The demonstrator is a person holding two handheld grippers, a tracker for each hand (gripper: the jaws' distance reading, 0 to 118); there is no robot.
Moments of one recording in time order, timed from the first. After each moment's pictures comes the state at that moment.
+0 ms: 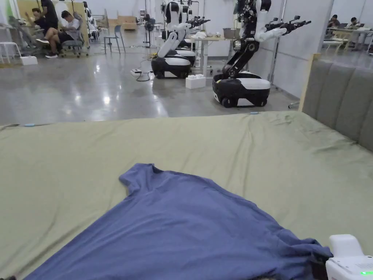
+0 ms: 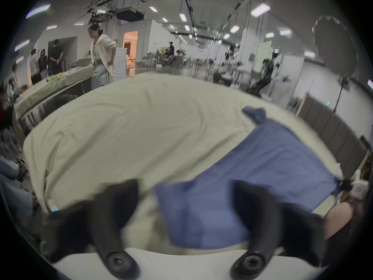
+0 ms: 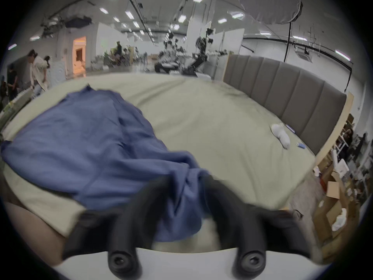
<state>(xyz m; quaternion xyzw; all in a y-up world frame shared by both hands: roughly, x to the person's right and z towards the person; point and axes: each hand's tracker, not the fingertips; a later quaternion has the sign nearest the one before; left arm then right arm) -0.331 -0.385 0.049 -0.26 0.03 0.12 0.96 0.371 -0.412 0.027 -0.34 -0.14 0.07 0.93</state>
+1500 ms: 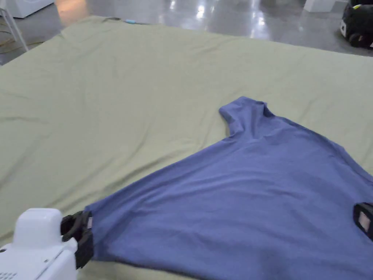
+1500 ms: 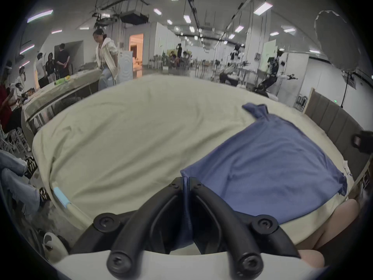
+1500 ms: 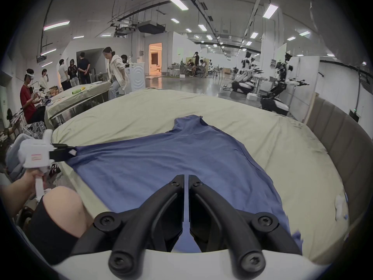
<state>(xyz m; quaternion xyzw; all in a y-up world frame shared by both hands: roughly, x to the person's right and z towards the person) -0.288 -0.396 0.060 -0.28 0.09 0.06 0.96 0.171 -0.294 -0.047 -0.27 0.20 0.09 0.94</state>
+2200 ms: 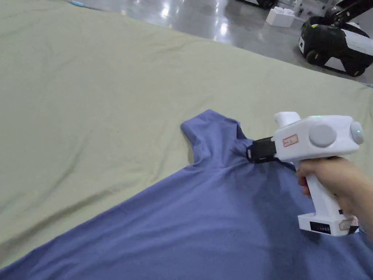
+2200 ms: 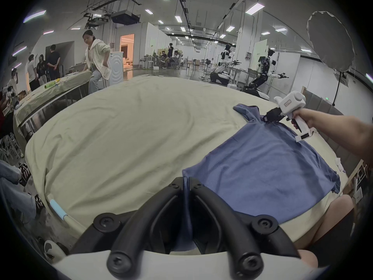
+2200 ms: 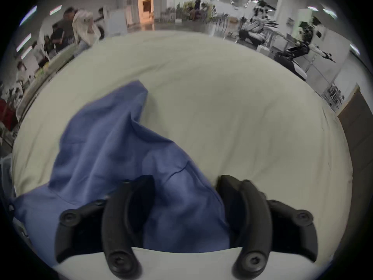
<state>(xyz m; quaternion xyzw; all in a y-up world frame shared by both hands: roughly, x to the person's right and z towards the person) -0.302 -0.391 0.039 -0.30 0.05 0.08 0.95 0.114 -0.406 -0.428 -0.45 0.17 0.11 0.87</state>
